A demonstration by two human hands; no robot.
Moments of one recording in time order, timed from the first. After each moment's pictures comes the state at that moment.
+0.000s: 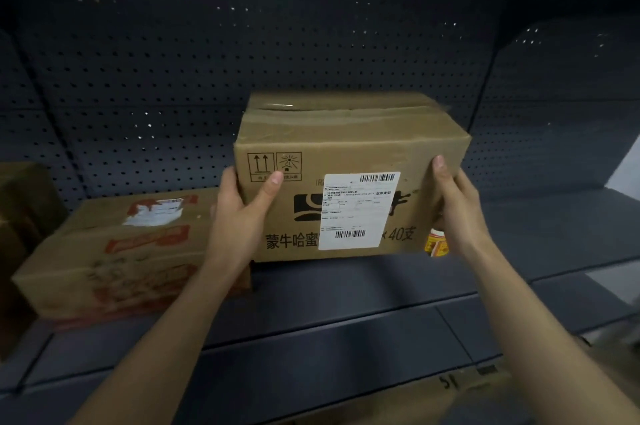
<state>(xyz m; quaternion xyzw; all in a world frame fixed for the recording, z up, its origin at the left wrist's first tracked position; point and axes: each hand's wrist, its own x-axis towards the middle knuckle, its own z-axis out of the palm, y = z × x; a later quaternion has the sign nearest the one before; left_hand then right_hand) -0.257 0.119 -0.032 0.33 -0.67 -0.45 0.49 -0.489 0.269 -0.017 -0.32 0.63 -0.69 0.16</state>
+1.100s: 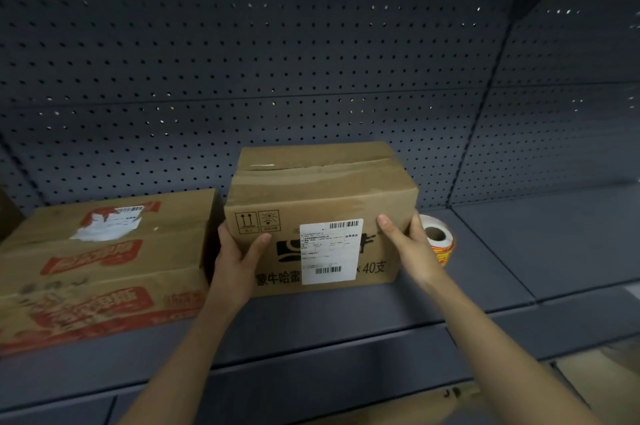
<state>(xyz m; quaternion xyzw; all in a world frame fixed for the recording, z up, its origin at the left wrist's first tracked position) -0.328 0.085 -0.131 0.39 -0.66 -0.48 0.42 -0.585 0.211 -0.129 -0.35 0.63 -0.63 0.29</state>
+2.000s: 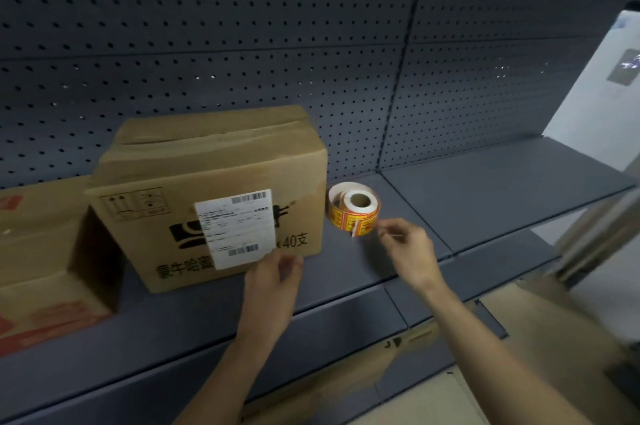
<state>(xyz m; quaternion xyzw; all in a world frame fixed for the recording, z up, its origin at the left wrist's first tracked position) -0.448 0.193 -0.180 0.38 -0.77 -0.41 0.30 -0.656 0.306 -0.175 -0.30 0.81 -0.49 0.11</state>
